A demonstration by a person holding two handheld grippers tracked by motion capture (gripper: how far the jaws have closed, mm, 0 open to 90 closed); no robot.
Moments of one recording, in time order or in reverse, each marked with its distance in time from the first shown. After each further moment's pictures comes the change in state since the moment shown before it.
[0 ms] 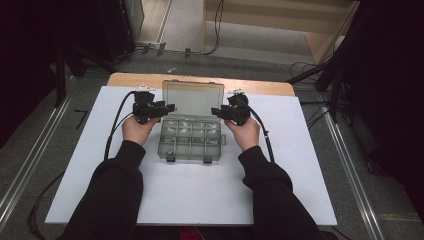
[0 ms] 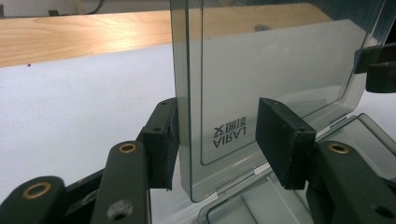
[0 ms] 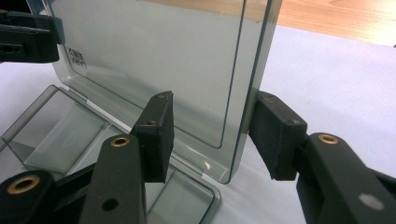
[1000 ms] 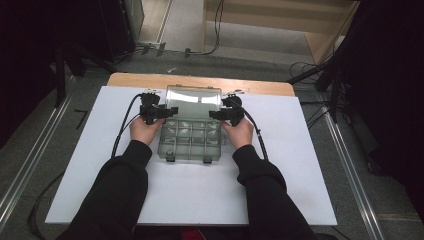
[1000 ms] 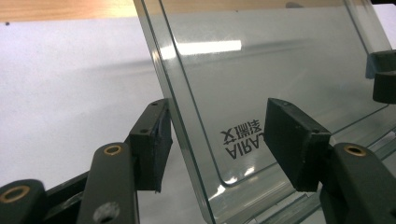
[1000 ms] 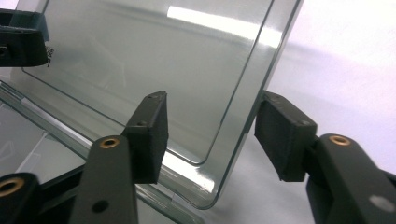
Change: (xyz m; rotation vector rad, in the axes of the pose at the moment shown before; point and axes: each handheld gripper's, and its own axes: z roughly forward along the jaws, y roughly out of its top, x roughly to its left) left arm 0.013 -0.008 0.038 0.066 0.038 -0.065; right arm -0.007 -0.004 0.037 0.079 -0.085 0.051
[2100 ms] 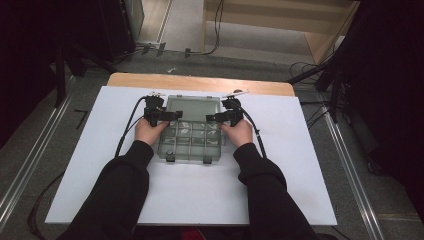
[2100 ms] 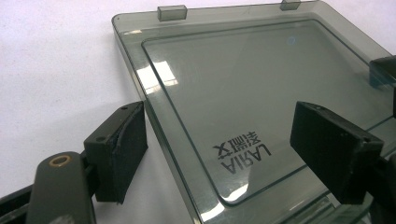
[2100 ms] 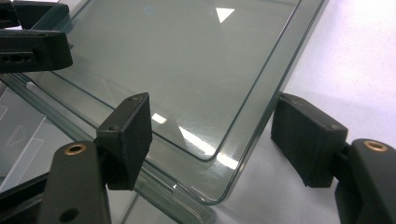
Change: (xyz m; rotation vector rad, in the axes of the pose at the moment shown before) left arm -0.001 -0.008 0.020 0.044 0.005 -0.010; right arm -0.009 -0.004 0.014 0.103 0.103 0.059
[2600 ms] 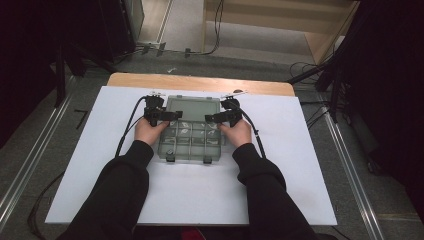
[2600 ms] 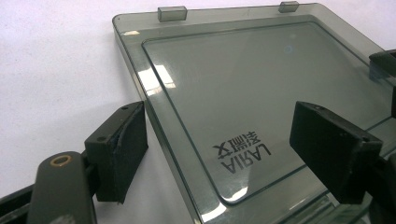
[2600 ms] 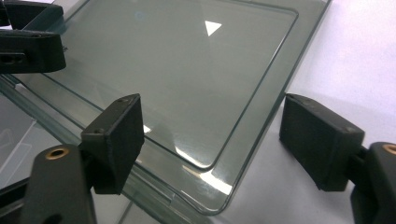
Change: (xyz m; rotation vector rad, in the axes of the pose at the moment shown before) left arm -0.001 0.000 0.000 0.004 0.007 0.003; right arm 0.002 -0.001 0.003 -0.022 -0.025 -0.023
